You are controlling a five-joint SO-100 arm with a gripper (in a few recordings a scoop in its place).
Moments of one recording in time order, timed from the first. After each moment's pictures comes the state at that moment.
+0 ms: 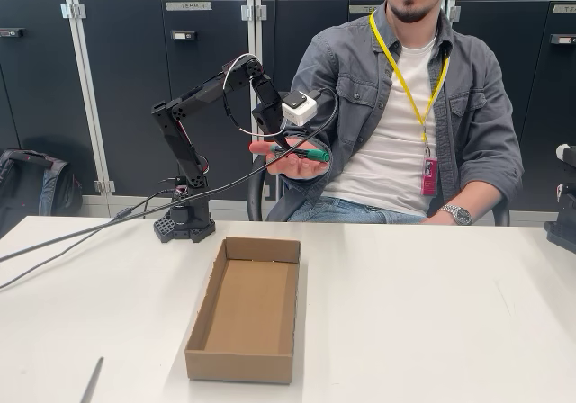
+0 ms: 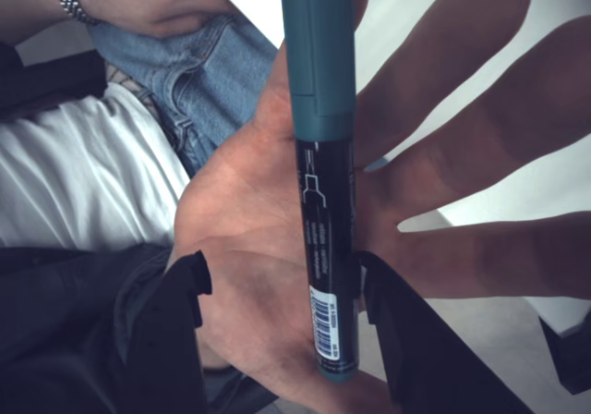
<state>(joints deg) -103.0 116.5 84.9 92.2 -30.0</state>
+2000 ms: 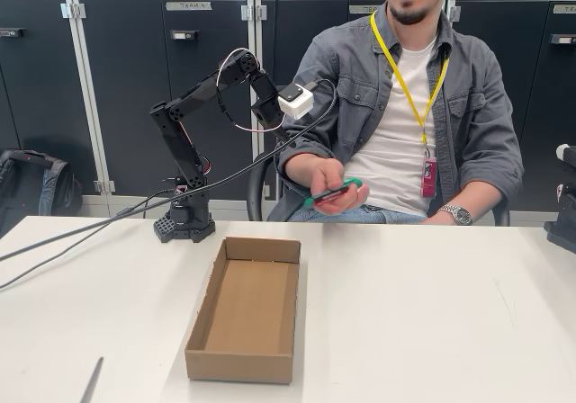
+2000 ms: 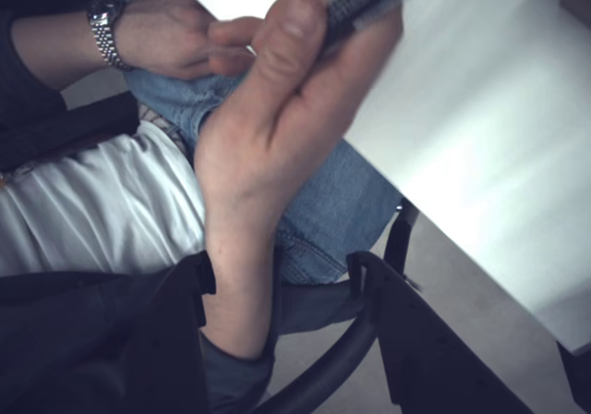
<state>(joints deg) -99.0 117.0 80.5 93.3 -30.8</state>
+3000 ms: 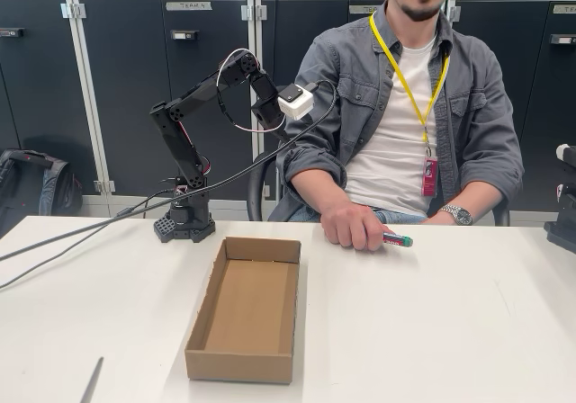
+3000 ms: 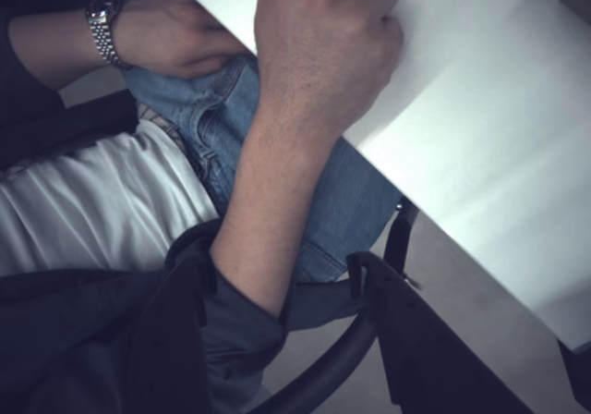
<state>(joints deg) -99.0 117.0 80.8 93.3 -30.5</state>
